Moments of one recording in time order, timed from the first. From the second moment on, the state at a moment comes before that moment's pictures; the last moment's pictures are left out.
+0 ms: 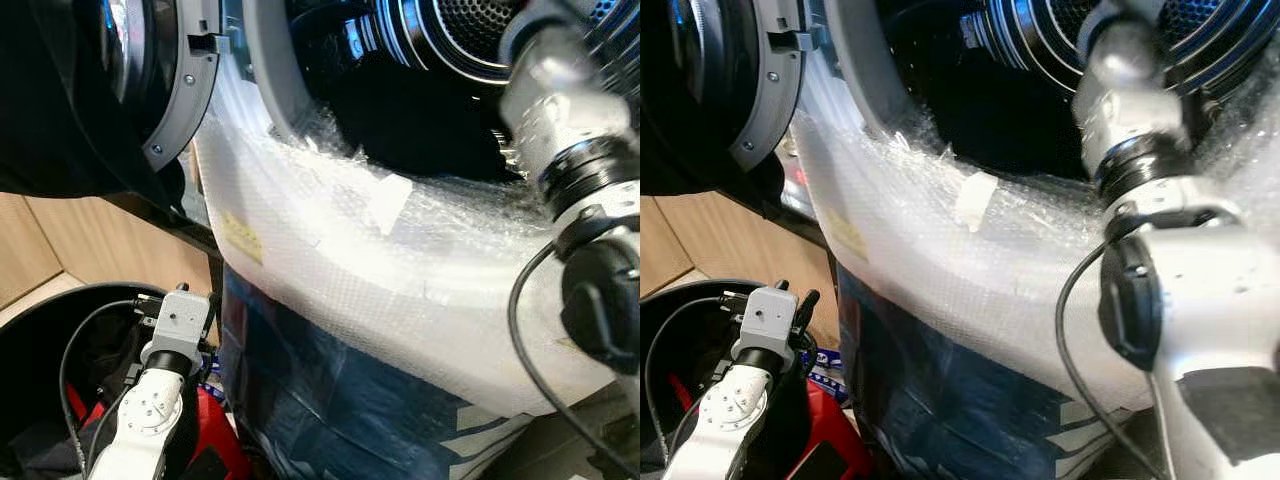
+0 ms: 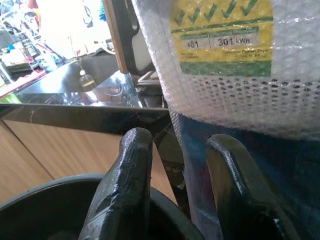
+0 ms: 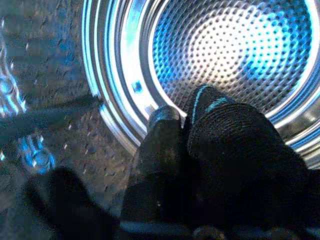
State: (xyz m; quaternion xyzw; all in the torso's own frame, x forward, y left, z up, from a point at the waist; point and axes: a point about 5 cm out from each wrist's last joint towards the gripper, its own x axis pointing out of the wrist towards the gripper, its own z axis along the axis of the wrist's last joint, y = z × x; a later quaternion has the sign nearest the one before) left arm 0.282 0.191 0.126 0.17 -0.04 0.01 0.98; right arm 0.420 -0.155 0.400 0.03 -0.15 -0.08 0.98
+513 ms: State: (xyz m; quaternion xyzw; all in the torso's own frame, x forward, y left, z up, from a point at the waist) left arm 0.284 0.188 0.127 0.17 -0.04 0.00 0.98; right arm 0.416 -0.175 0.409 0.14 -0.19 -0.10 0.97
